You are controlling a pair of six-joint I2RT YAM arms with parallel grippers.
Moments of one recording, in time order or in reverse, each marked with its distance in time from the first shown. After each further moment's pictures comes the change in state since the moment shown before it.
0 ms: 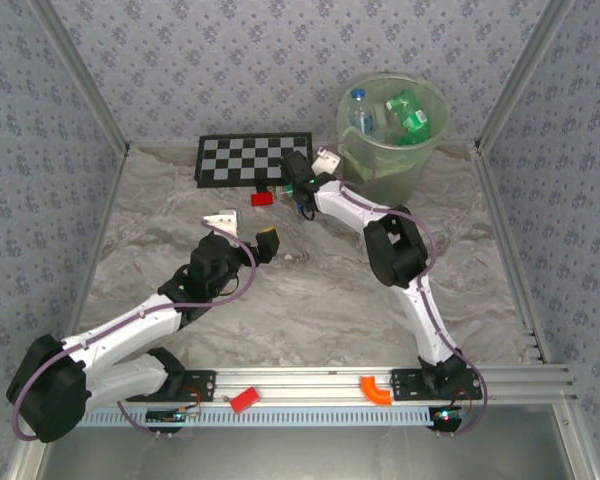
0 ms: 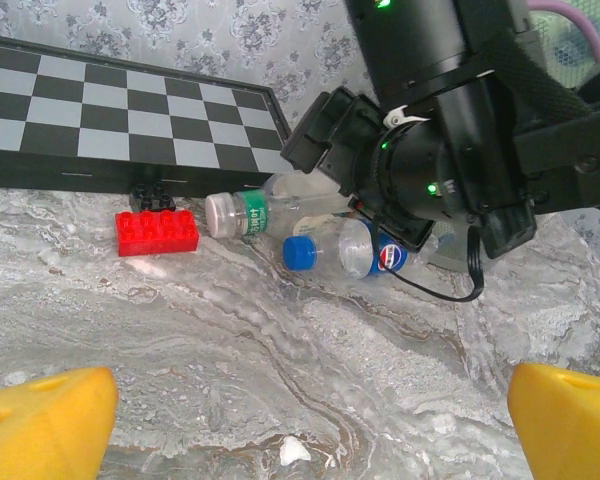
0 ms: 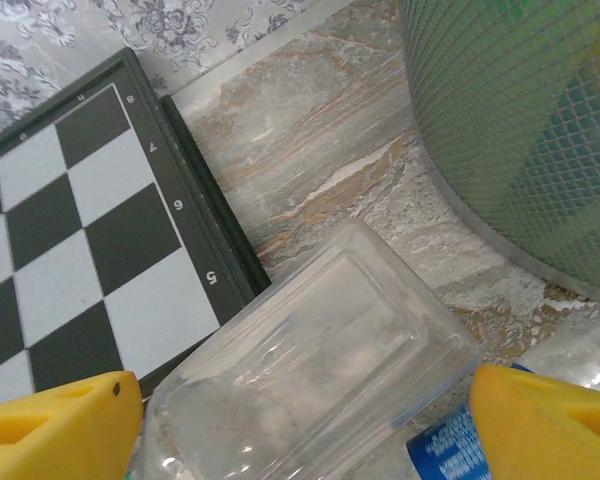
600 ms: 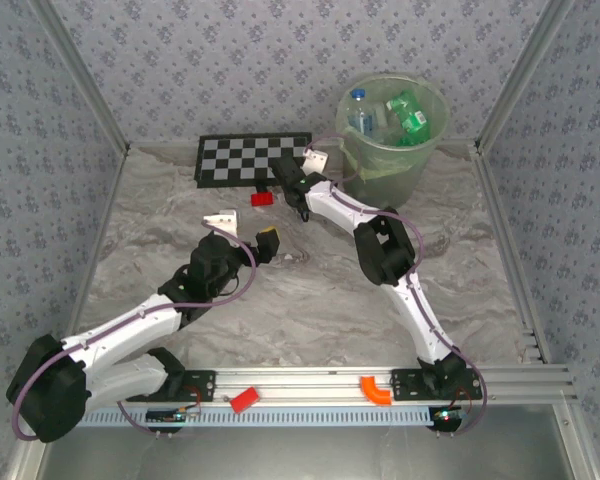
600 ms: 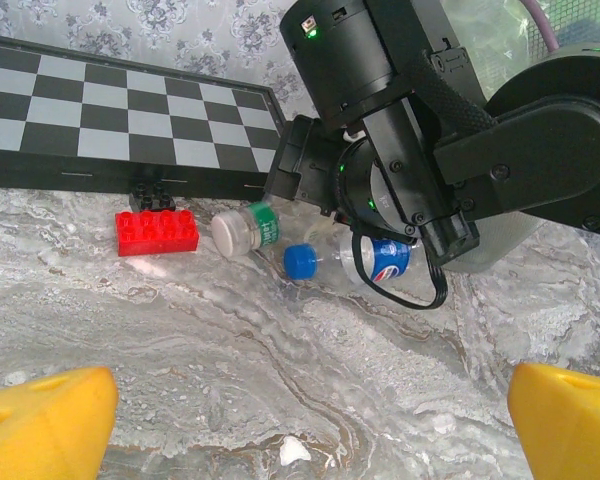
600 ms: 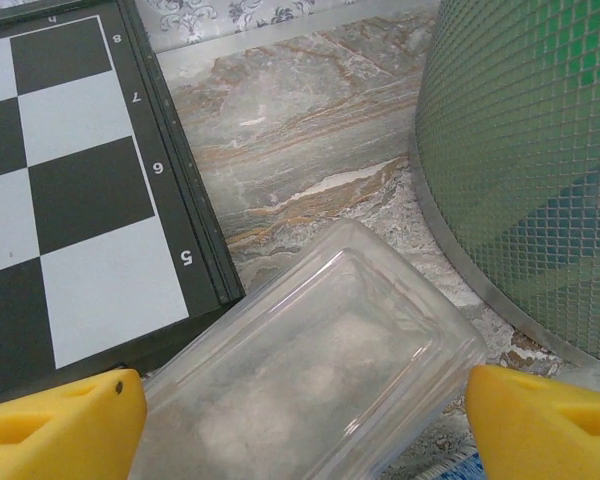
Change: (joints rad) left arm 0.000 0.000 0.000 0.000 0.000 0.000; right arm 0.021 0.101 0.132 -0.100 0.082 -0.212
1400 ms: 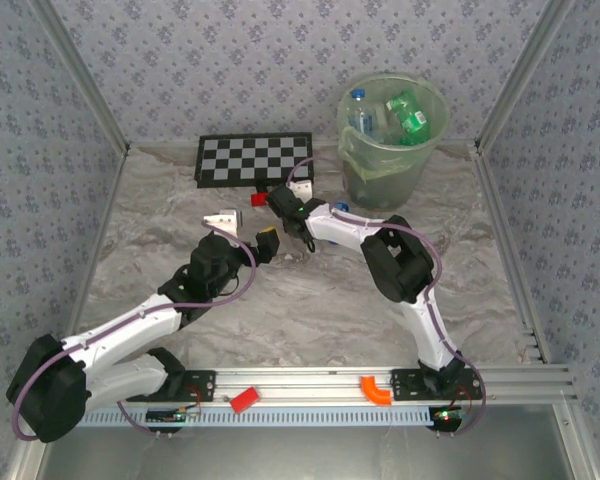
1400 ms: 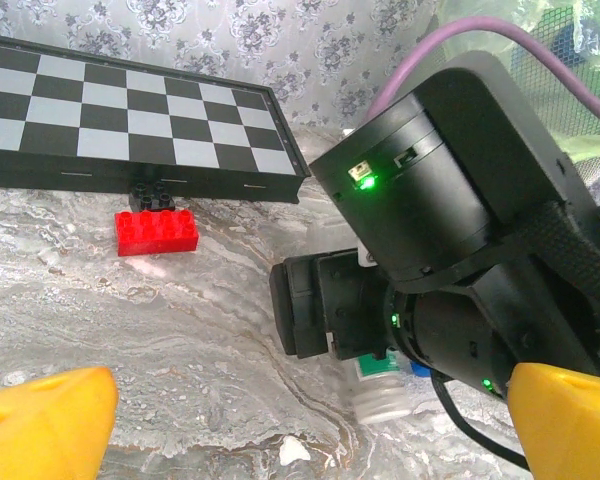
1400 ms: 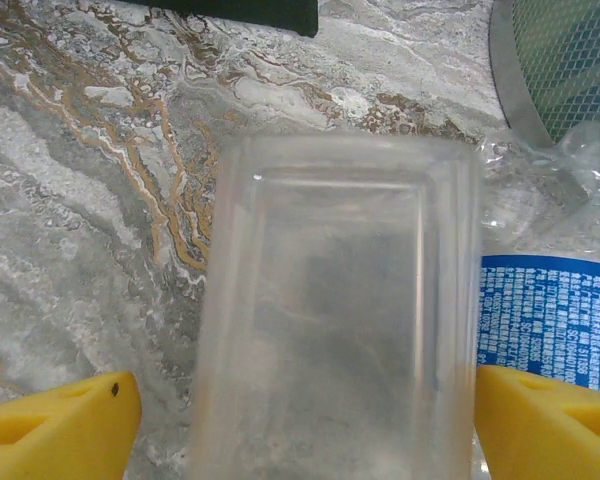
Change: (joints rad) left arm 0.000 0.000 0.000 0.000 0.000 0.000; right arm 0.106 -0.277 -0.452 0.034 -0.138 -0.270
